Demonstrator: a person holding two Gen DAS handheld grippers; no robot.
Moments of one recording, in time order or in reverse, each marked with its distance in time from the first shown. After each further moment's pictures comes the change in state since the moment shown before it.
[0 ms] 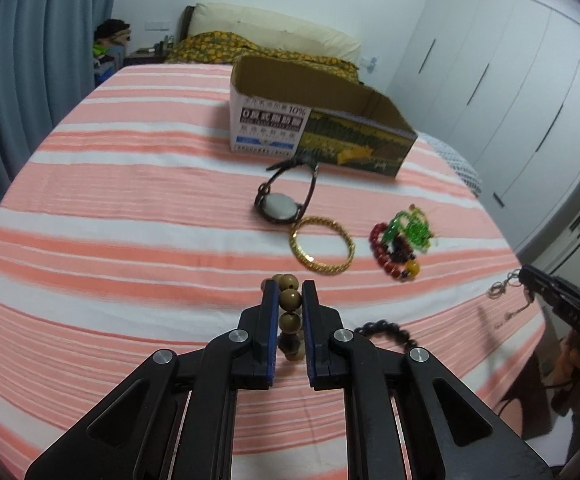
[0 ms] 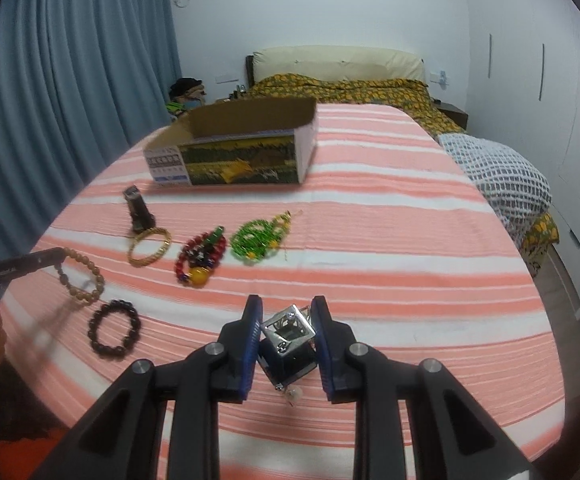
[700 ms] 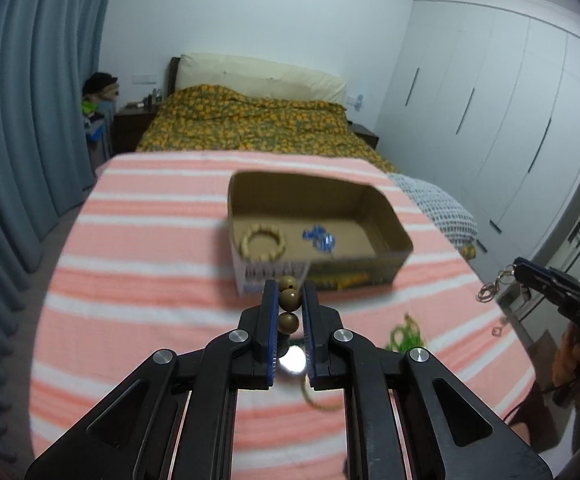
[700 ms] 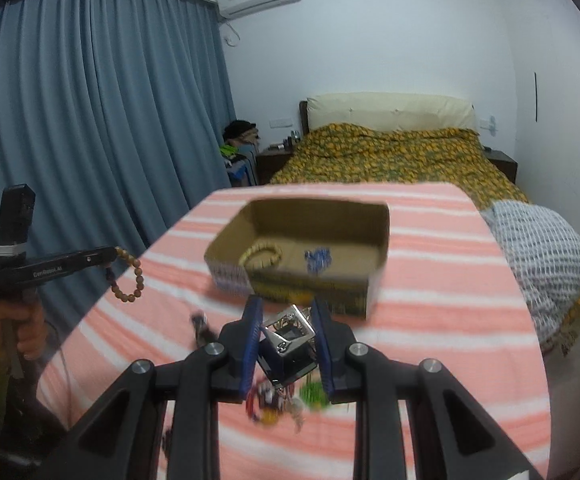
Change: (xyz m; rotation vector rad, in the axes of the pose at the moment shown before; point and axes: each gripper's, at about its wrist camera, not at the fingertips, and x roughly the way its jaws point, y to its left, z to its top) left arm -0.023 0.001 0.148 0.086 -0.137 -0.004; right arm 0.003 0.032 0.147 -0.060 -0.153 0.183
